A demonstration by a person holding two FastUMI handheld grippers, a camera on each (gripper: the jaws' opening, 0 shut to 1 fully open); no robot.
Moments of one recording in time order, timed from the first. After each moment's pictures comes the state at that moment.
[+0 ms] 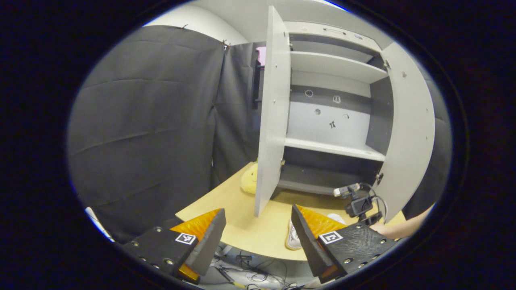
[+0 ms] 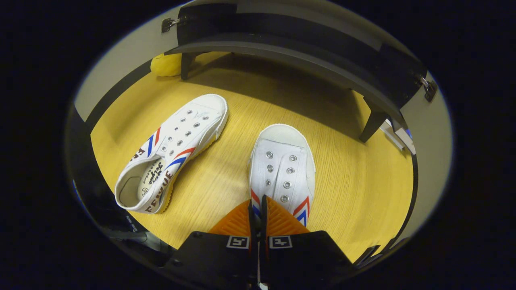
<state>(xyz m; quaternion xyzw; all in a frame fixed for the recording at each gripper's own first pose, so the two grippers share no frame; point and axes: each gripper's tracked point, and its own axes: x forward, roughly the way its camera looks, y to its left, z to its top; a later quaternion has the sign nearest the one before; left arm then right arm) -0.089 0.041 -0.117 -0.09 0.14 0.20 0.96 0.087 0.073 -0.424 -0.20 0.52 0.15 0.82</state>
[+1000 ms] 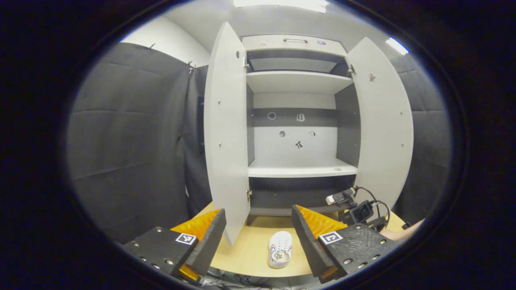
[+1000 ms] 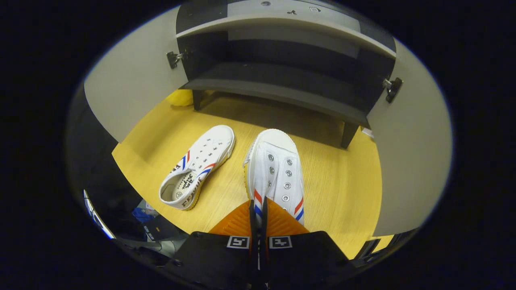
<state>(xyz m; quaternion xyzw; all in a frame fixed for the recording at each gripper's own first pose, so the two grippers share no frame) -0.031 -0.003 -0.057 0.00 0.08 0.08 0.99 0.066 0.069 -0.324 -0.12 0.45 0.16 0.87</state>
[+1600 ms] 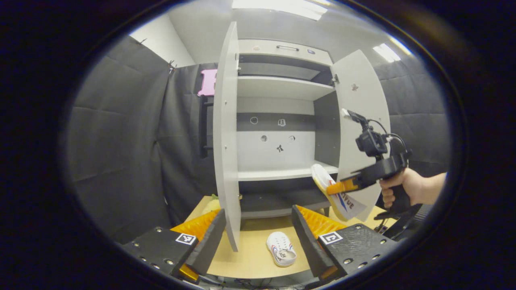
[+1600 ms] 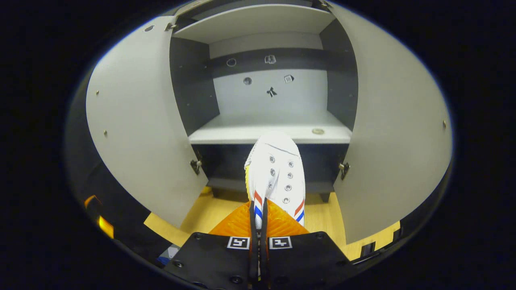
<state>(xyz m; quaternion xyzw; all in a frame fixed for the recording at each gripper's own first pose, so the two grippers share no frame) -0.039 0.033 -0.062 -0.01 0.06 -0.04 1.00 0.097 0.130 -0.091 -0.02 0.24 0.12 0.96</state>
